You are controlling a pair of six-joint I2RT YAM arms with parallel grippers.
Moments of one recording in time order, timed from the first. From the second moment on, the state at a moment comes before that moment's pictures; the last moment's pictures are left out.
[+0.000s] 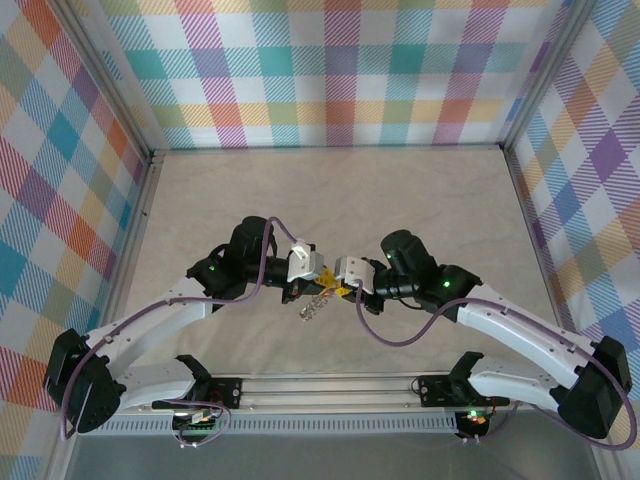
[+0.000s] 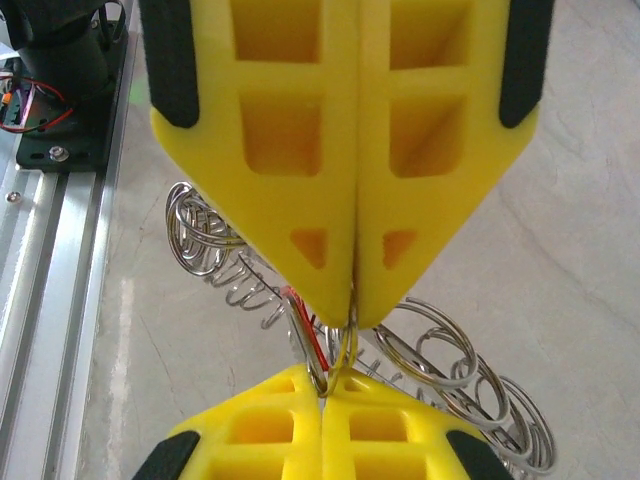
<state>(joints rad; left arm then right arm) -0.71 1.15 0.84 -0.19 0.79 0.47 0.83 1.05 0.82 -0.44 -0.43 -0.51</state>
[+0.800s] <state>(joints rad) -0.71 1.15 0.84 -0.13 0.80 0.44 0.75 0.90 0.77 -0.39 -0.48 -0.47</state>
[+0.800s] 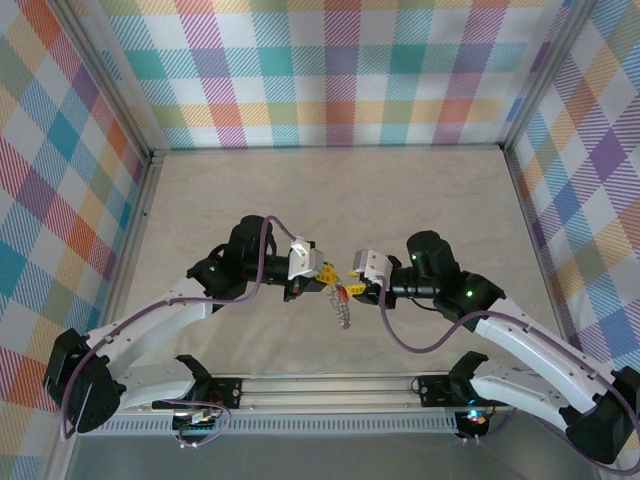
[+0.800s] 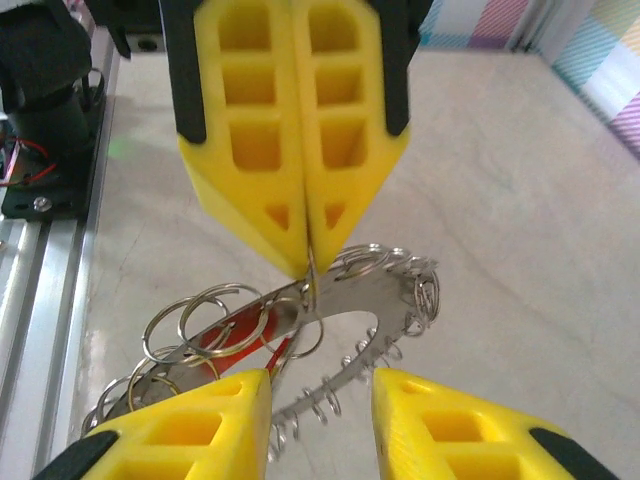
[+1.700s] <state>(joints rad) -0.71 1.17 0.84 -0.11 0.82 0.41 0.74 1.00 0.78 -0.30 -0.61 -0.44</state>
